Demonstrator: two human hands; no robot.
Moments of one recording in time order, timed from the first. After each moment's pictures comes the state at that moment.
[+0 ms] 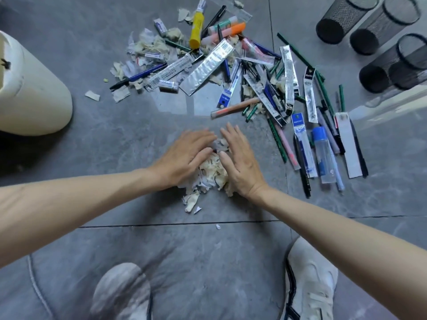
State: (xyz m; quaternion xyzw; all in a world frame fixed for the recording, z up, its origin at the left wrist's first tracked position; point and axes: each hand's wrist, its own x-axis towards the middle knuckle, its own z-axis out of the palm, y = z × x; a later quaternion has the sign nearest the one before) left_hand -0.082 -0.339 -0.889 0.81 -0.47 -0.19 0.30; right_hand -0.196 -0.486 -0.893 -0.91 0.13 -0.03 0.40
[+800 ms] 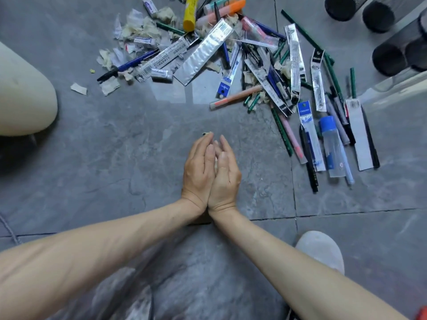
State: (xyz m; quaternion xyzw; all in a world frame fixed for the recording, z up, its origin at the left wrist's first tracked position) left_hand -0.150 -0.375 -0.895 0.82 -0.16 -0.14 0.54; right_hand -0.186 -0.402 -0.885 -0.59 0.41 -0.22 0.66
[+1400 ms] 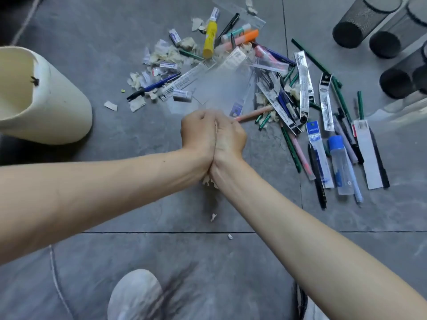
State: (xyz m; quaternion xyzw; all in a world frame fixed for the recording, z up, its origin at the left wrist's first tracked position) left_hand -0.067 -0.403 -0.820 0.78 0.09 -0.20 0.59; right_hand -0.085 -0.428 -0.824 -0.32 0.51 -0.17 0.78
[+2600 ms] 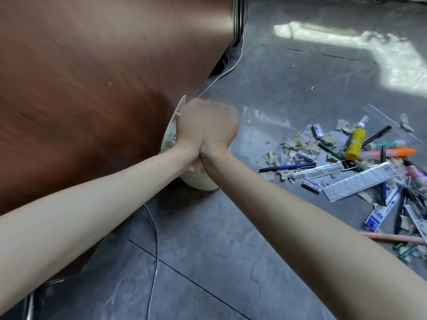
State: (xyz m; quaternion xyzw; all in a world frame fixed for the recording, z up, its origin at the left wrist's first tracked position) left_hand 0.127 -0.185 -0.740 0.78 0.09 0.06 0.62; right_hand 0.126 -0.222 -0.748 -0.54 0.31 -0.10 0.77
